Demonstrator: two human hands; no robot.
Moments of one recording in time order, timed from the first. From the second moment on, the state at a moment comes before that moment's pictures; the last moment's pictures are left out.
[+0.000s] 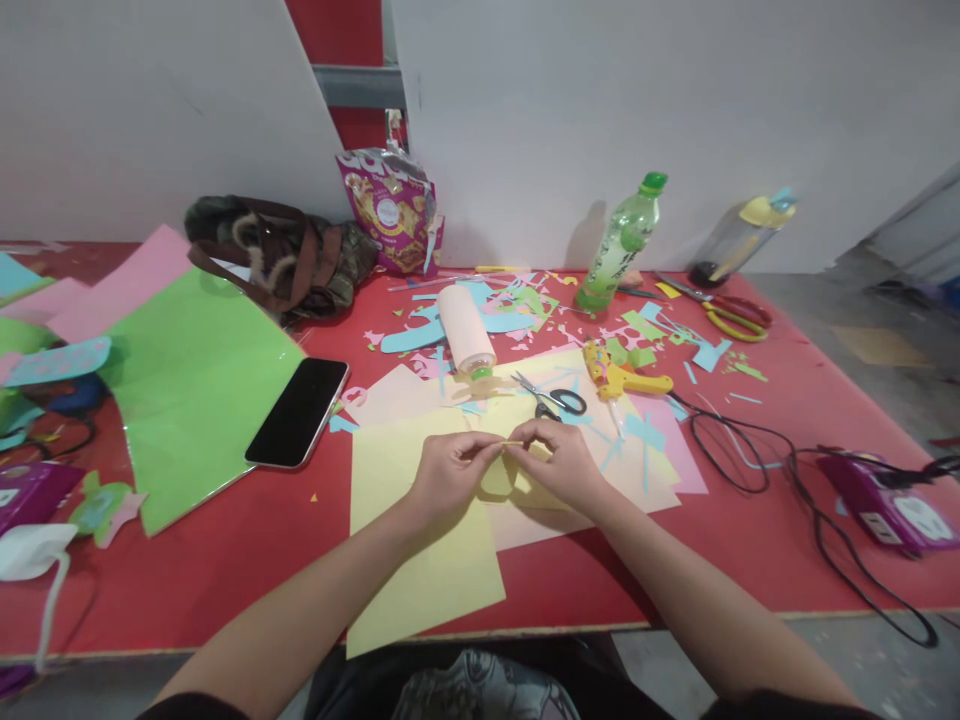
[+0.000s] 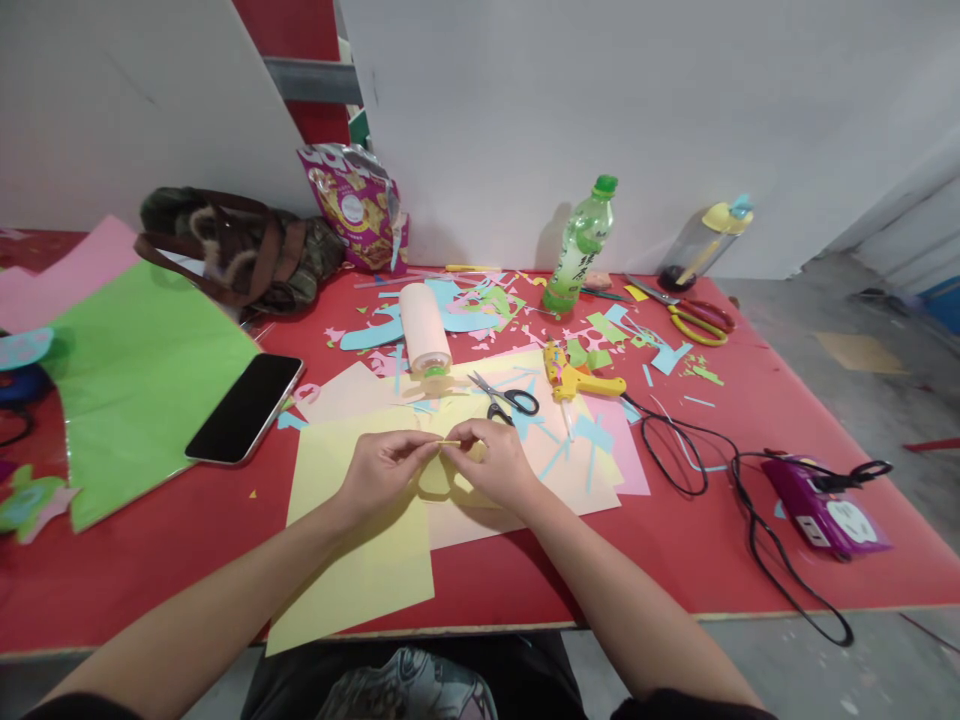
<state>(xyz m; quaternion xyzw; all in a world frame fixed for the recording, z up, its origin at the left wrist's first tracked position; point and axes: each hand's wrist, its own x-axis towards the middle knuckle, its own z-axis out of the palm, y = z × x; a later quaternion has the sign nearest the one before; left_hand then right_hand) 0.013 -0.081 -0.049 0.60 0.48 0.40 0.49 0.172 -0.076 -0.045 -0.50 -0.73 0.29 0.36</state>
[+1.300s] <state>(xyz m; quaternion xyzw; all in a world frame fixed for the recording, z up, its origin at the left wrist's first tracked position) 0.012 -0.079 -0.041 0.64 0.48 0.39 0.46 0.173 -0.079 -0.052 -0.43 -0.81 0.13 0.37</state>
